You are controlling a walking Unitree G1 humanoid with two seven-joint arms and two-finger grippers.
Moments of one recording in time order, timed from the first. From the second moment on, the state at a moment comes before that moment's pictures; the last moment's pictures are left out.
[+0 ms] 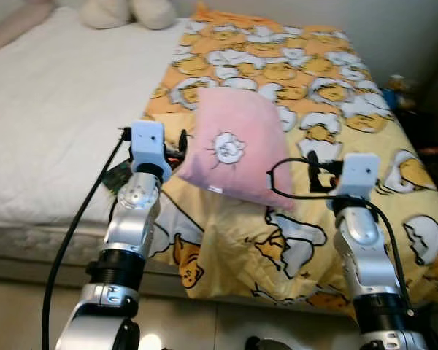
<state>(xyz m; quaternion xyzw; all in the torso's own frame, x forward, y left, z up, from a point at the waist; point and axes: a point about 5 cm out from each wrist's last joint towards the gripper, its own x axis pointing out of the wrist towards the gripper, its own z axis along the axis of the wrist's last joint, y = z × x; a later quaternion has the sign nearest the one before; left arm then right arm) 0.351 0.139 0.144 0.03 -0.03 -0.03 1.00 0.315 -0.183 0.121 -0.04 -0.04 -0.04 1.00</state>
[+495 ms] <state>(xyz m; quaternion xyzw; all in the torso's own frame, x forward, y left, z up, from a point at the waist) 0.346 0.121 0.140 0.04 -0.04 -0.07 1.00 0.306 -0.178 0.101 -0.01 0.00 -0.02 1.00</state>
